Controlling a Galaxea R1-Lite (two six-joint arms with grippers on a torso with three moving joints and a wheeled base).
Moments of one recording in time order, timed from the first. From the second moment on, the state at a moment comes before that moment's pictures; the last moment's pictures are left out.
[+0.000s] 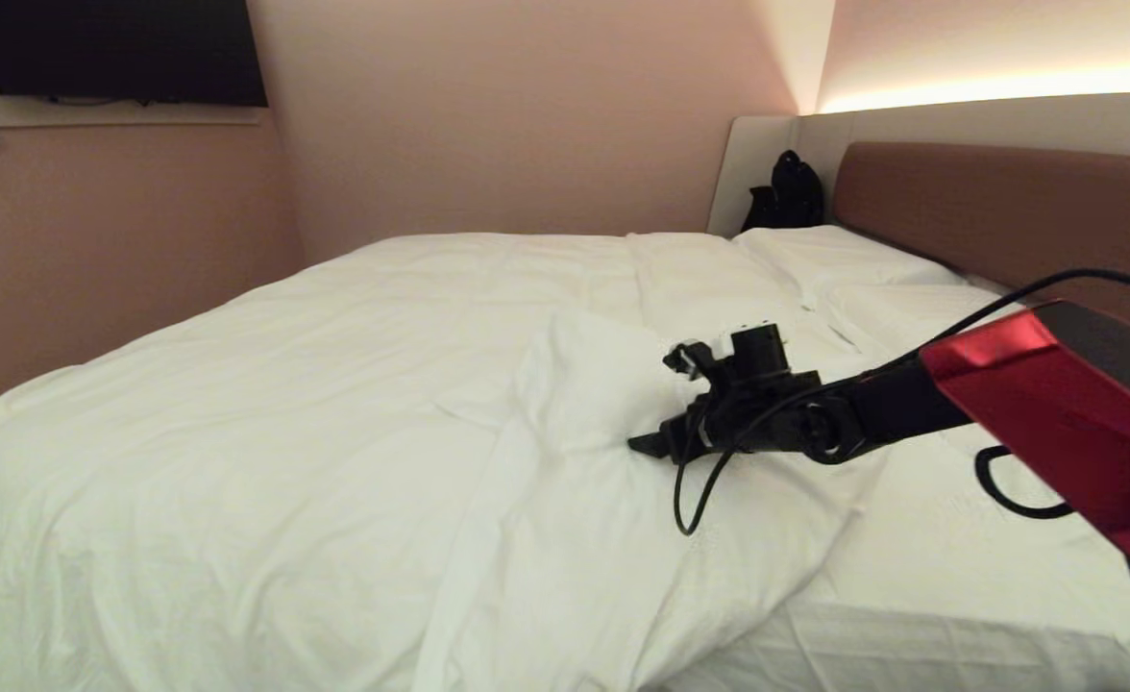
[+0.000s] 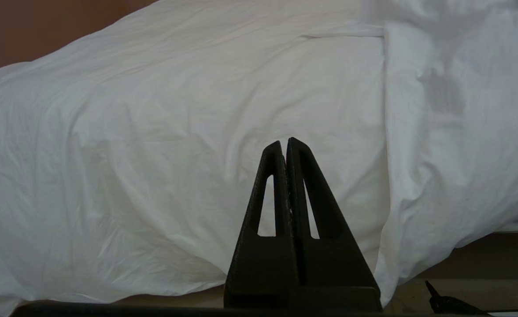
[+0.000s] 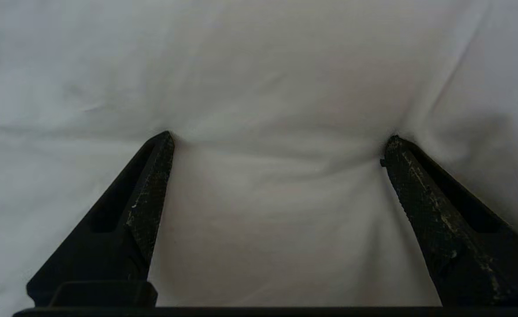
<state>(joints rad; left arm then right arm) 0.00 0.00 0.00 0.02 -0.04 0.11 0.37 2.31 -1.49 -0.21 0.16 -0.10</state>
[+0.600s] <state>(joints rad) 0.00 0.00 0.00 0.02 -0.04 0.11 0.35 2.55 -1.68 -0.15 0.08 -0.10</state>
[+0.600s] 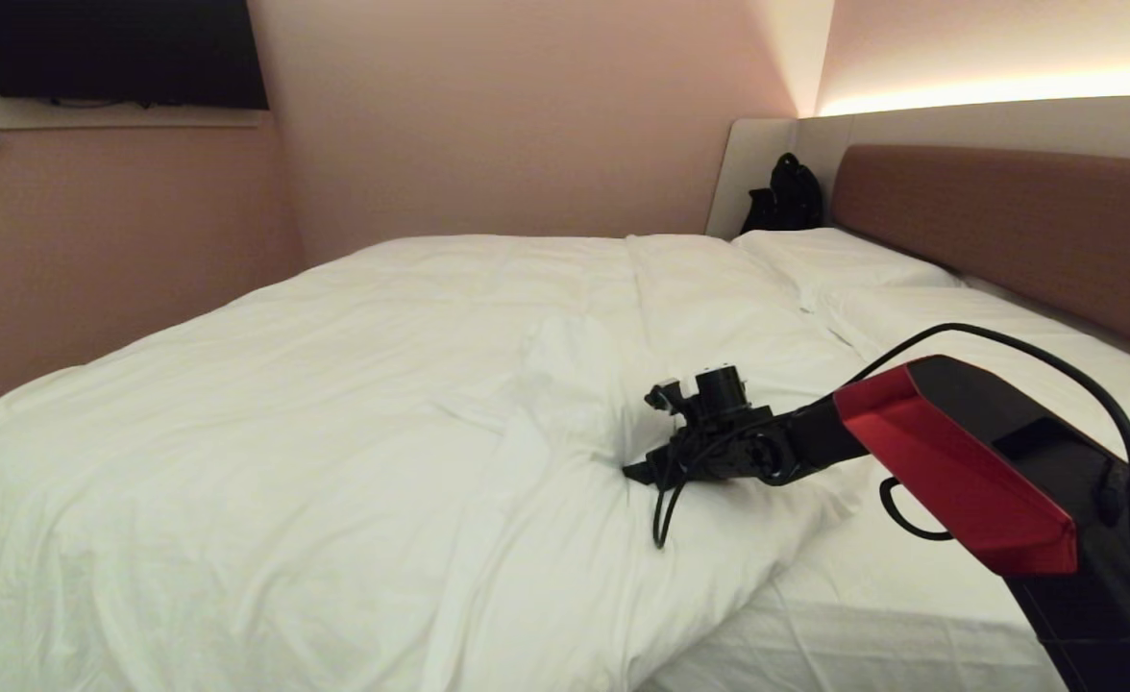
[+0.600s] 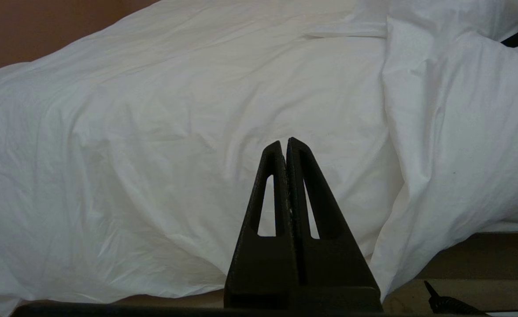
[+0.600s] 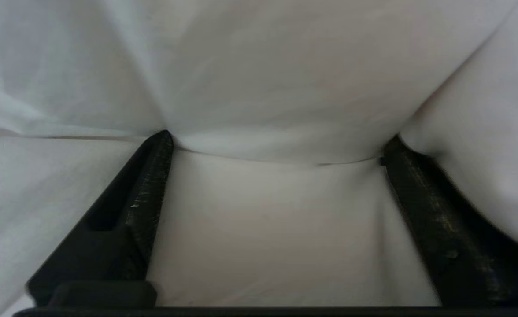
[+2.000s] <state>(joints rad) 0.00 0.00 0.00 0.02 -0.04 0.11 0.34 2.04 -1.25 -0.11 0.10 -0.02</state>
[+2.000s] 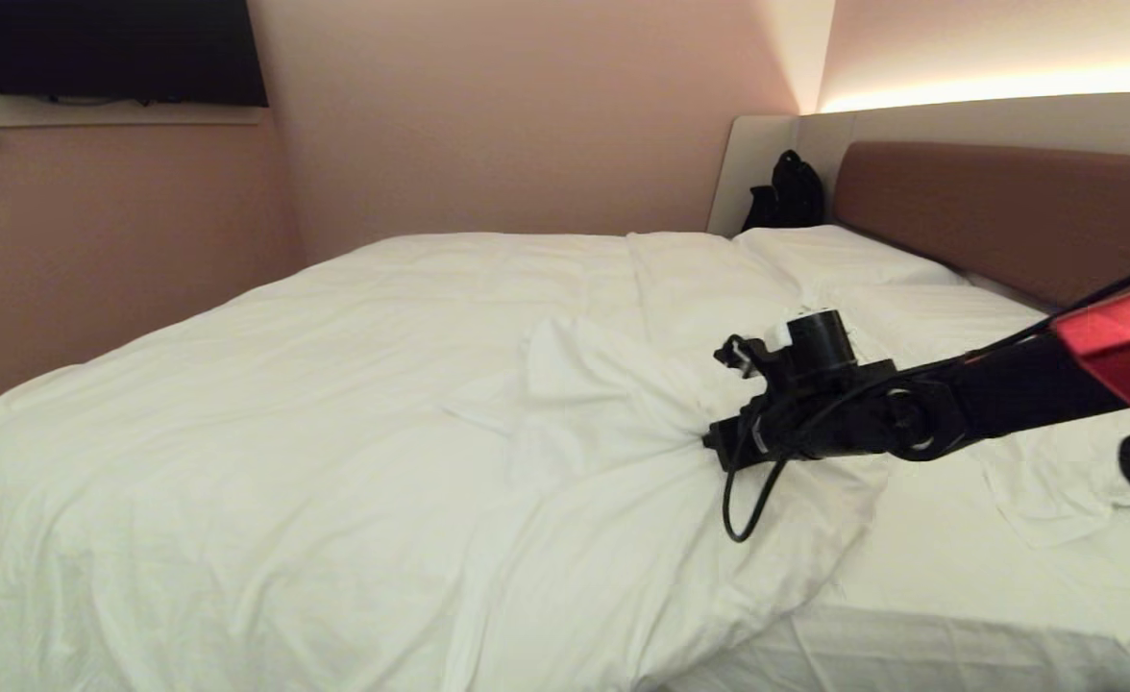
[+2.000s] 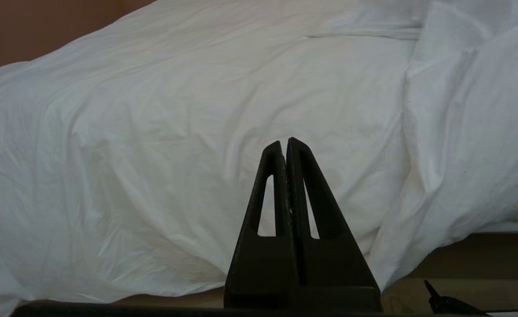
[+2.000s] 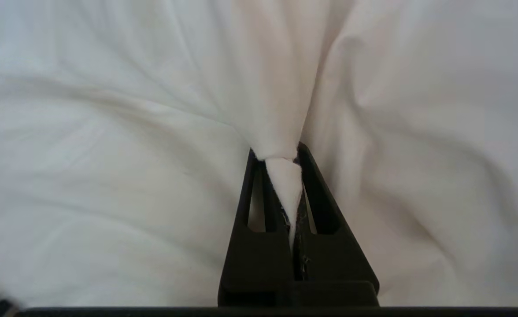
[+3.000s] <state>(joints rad) 0.00 0.00 0.00 0.02 -0.04 0.11 0.30 1.33 -0.48 -0.11 0.09 -0.03</state>
